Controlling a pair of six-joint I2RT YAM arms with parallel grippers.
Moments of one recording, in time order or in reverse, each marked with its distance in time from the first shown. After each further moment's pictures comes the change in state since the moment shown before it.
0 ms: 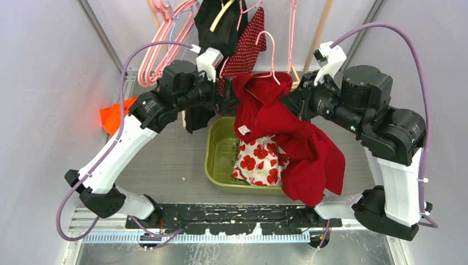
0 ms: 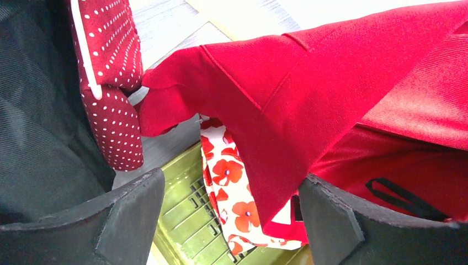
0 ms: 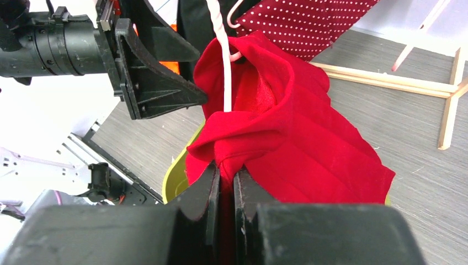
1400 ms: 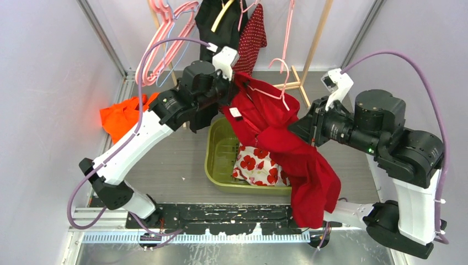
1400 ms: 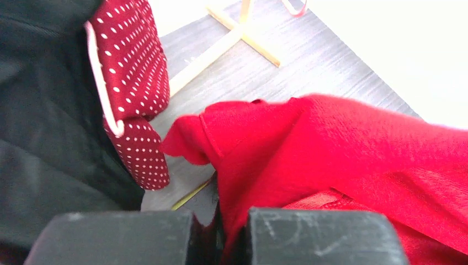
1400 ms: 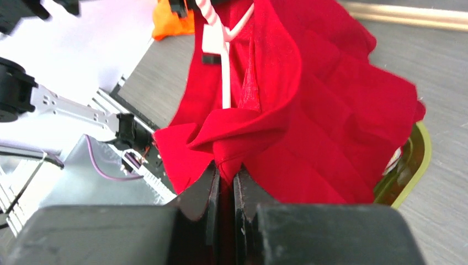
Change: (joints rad) left arm -0.067 0.100 0.006 0.111 -0.183 0.079; right arm 0.000 -0.167 -0.152 -0.085 -0.120 0.080
